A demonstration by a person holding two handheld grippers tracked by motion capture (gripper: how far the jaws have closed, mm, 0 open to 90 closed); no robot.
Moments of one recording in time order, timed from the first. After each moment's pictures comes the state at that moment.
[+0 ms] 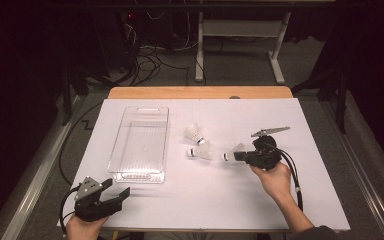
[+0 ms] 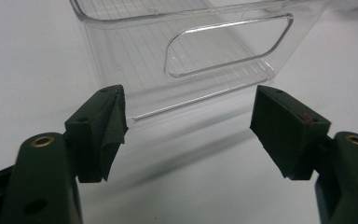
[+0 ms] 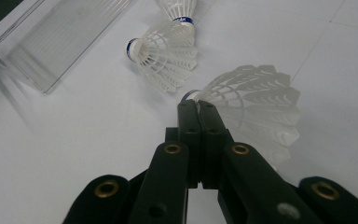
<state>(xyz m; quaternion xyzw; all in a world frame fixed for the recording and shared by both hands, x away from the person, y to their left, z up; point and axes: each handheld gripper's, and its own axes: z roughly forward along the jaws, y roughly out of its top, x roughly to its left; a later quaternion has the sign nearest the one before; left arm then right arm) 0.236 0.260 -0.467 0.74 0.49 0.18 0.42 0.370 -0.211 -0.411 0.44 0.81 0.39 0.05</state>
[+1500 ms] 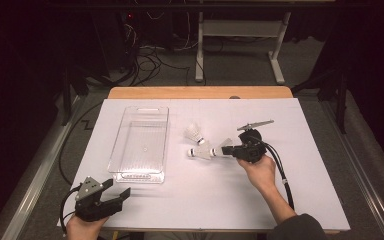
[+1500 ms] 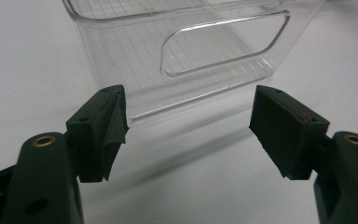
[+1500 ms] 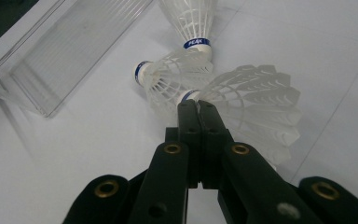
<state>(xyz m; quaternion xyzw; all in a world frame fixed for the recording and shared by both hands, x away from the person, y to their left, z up) 0.236 0.260 -0.467 0.75 0.49 0.18 0.42 0.395 -0.180 -0.417 0.44 0.81 0.39 0.03</state>
